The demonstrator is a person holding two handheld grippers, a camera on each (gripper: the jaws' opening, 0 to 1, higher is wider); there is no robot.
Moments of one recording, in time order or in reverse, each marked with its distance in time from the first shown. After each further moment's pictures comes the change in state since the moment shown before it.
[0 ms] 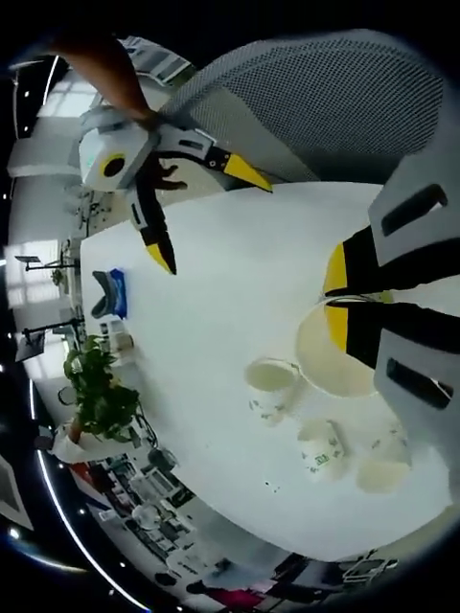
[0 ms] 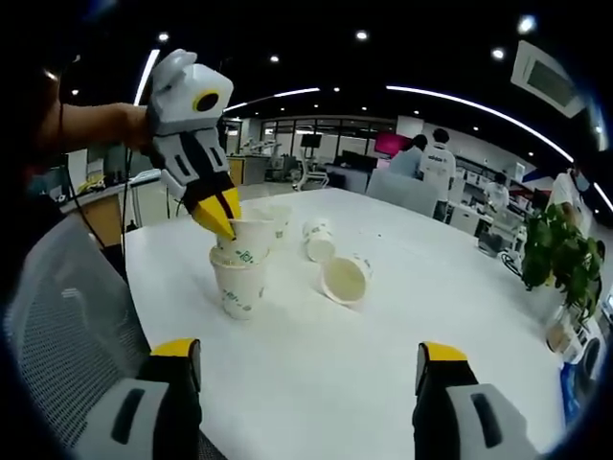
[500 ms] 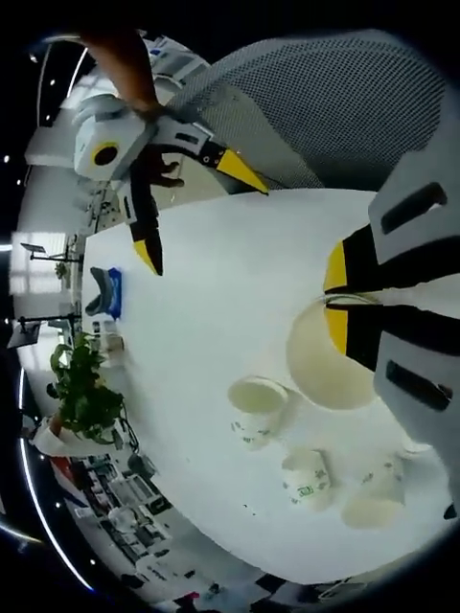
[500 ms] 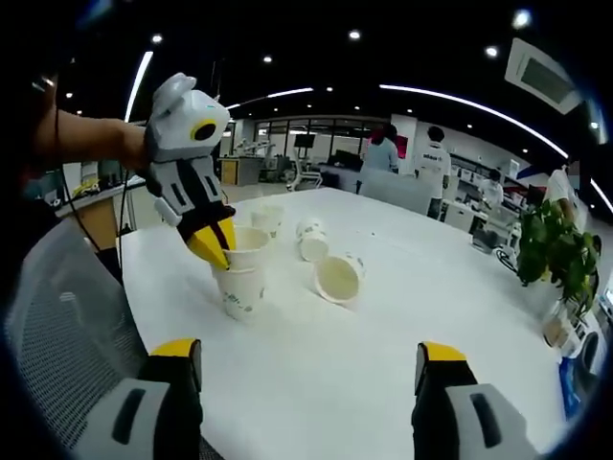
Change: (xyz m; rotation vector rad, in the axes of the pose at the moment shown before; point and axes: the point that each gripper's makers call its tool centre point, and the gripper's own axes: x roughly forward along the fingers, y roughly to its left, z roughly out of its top) left arm 0.020 -0.003 -0.012 -0.084 -0.014 -0.066; right arm 0.000 -0.007 -0.002 0.019 -0.002 -0.020
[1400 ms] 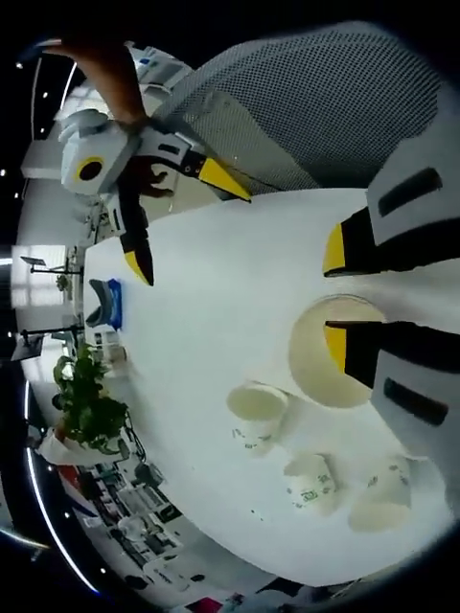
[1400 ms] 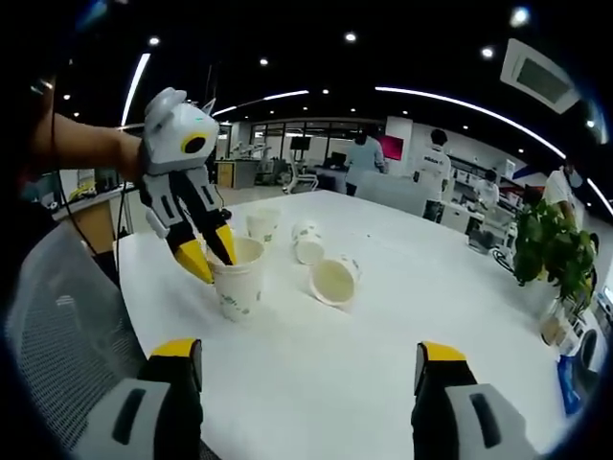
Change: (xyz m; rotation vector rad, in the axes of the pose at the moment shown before) left arm -0.008 0.001 -0.004 0.028 -0.057 -0.027; right arm -0.001 -0.002 0.002 0.007 -0.012 -0.012
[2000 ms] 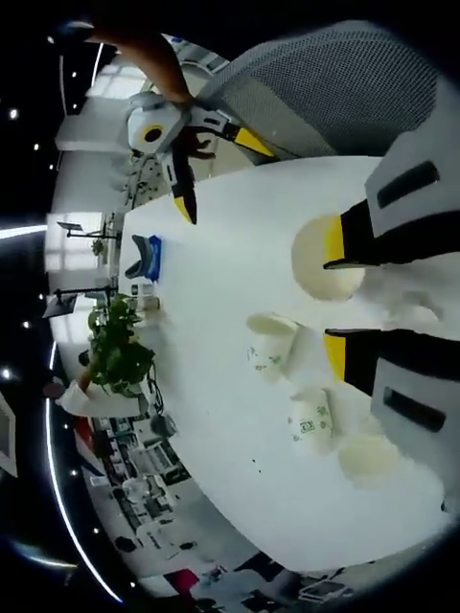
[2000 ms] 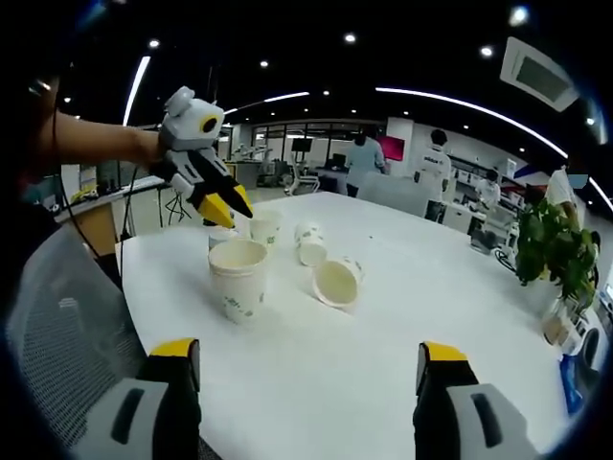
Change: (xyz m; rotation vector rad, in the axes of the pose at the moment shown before) left arm -0.050 0.070 0.007 -0.059 -0.127 0.171; right arm 0.001 -0.001 -0.003 0.006 -0.007 0.011
